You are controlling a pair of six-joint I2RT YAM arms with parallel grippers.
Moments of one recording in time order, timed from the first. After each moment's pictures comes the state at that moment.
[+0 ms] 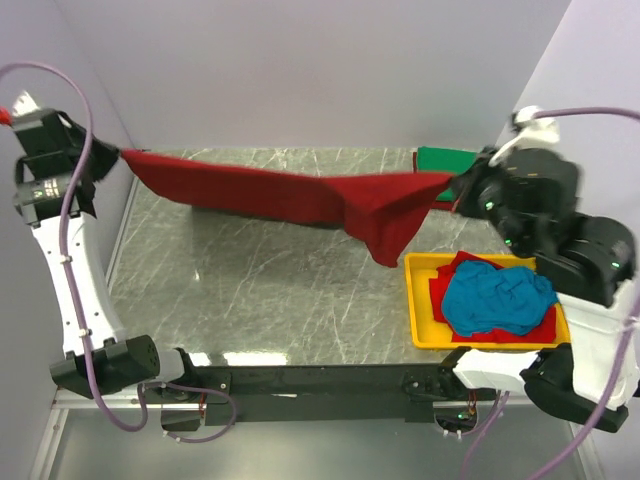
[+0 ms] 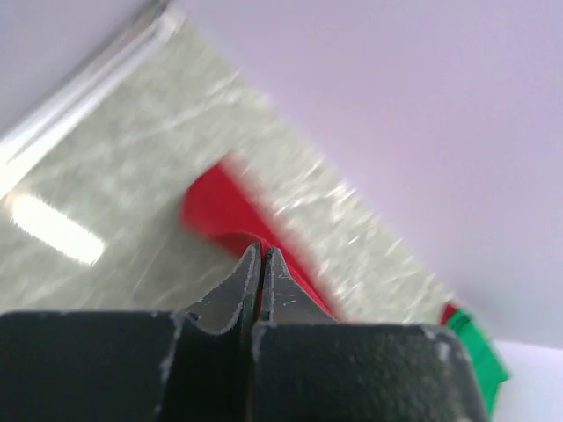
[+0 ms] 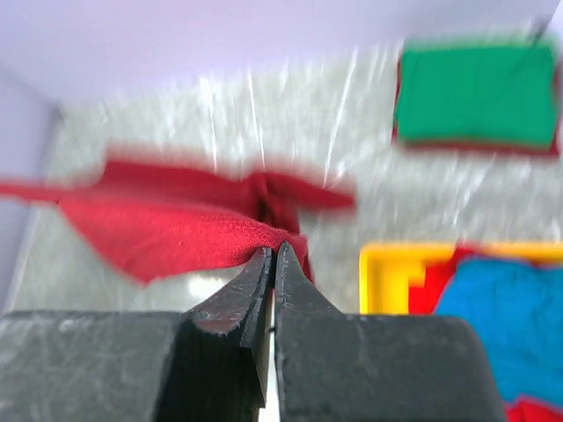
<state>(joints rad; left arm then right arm) 0.36 1.32 1.69 -0.81 0.09 -0.65 0.69 1.19 2.05 -1.31 0.53 0.50</state>
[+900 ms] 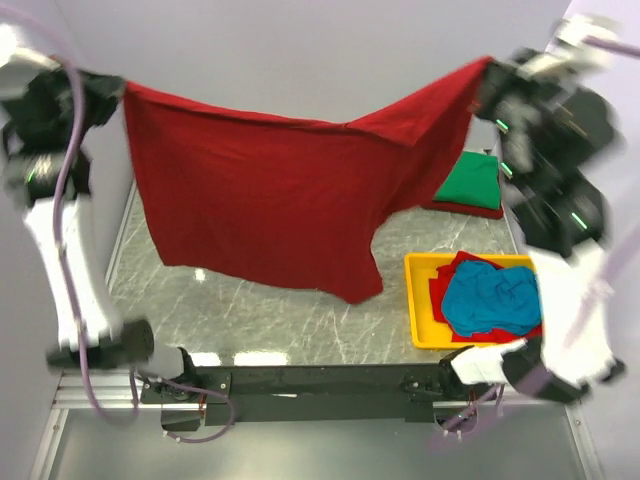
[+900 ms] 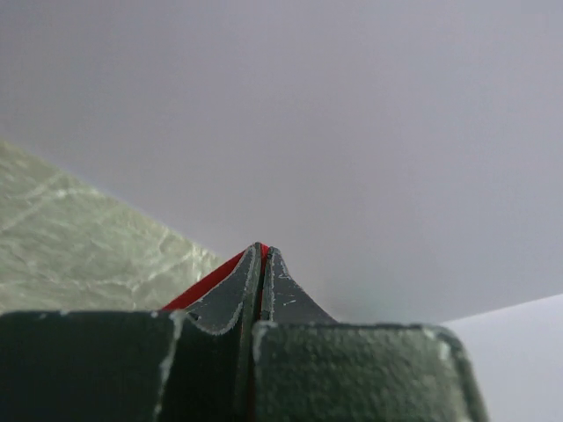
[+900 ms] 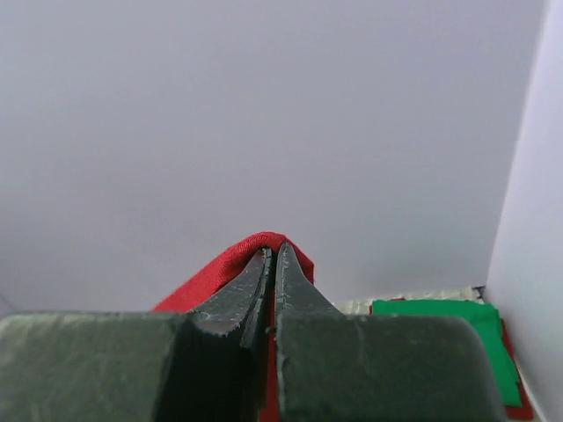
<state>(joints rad) 0.27 1.39 2.07 -0.67 0.19 -0.77 0.47 1.31 2.16 -0.58 0.51 0.06</state>
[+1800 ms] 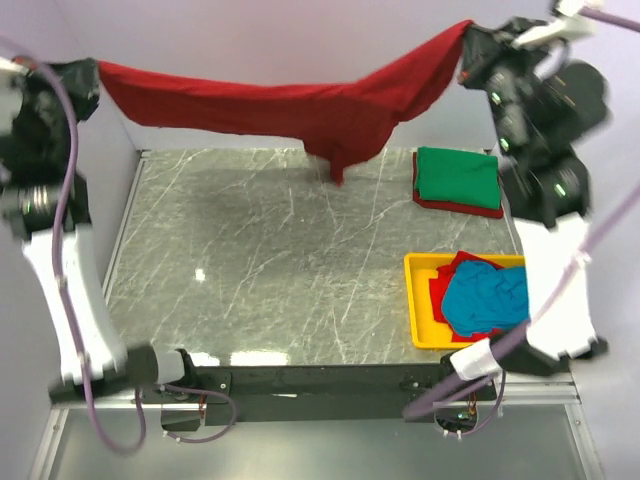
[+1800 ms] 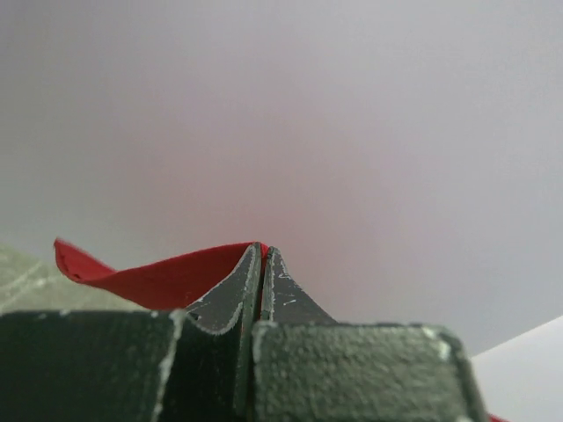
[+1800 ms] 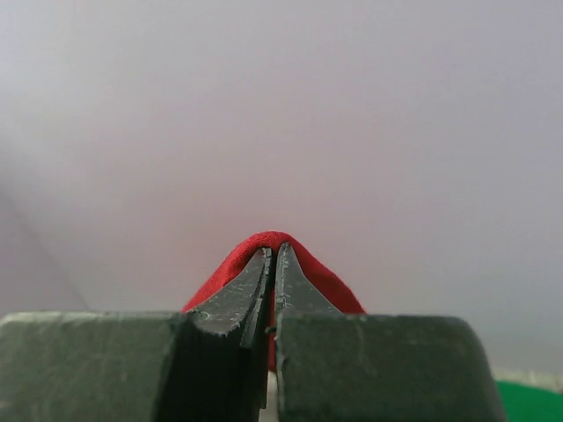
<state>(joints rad) 0.28 1.34 1.97 -0.42 0.16 -0.79 0.32 1.48 2.27 -0.44 0.20 0.16</state>
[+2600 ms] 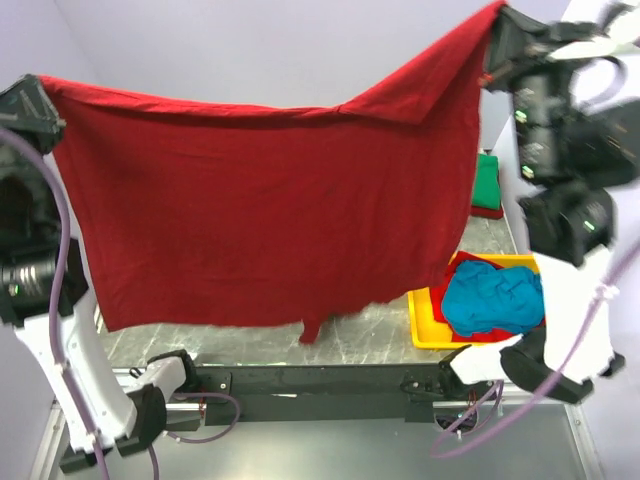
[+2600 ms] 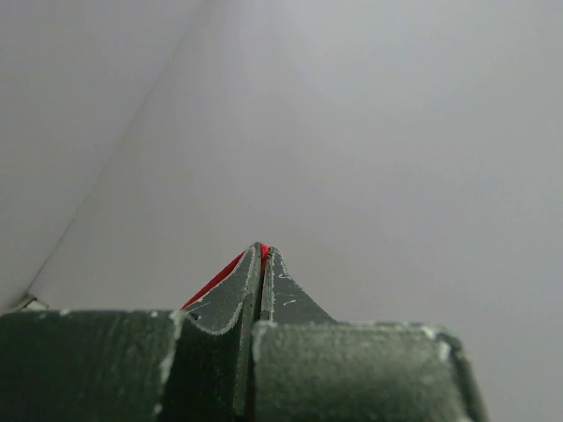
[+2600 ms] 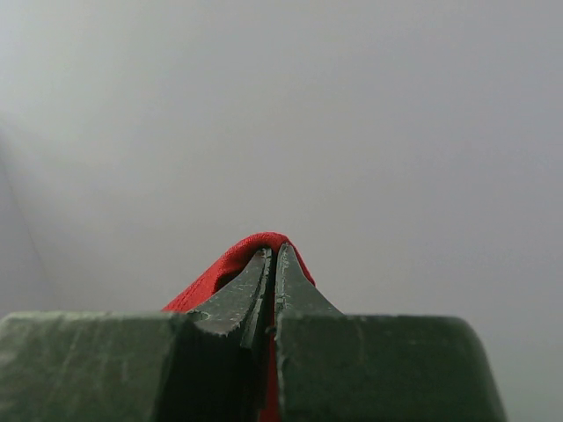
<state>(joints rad) 0.28 1.05 1.92 -0.45 -0.11 -0.70 0.52 1.36 2.27 -0.29 0.32 -0.05</state>
